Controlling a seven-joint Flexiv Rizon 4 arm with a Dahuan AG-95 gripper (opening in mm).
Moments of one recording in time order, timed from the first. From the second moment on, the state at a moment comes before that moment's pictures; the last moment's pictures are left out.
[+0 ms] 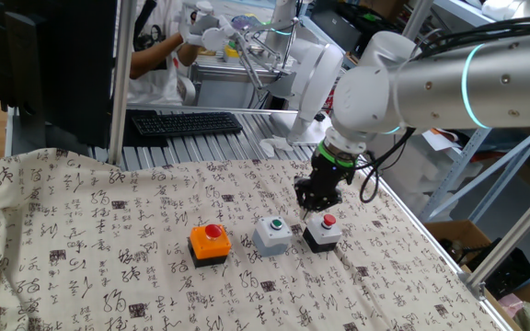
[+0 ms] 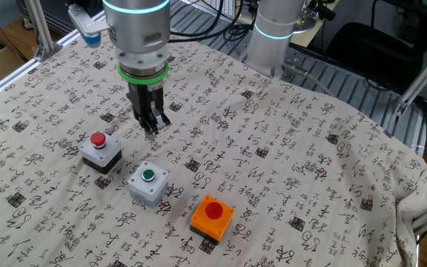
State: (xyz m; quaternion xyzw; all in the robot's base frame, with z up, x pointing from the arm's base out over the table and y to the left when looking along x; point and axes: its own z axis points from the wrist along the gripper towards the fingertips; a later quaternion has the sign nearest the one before) arm 0.561 -0.067 0.154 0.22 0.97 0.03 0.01
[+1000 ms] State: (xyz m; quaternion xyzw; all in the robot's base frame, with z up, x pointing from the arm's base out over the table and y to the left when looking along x) arm 0.575 -0.123 0.143 0.20 0.98 0.02 0.01
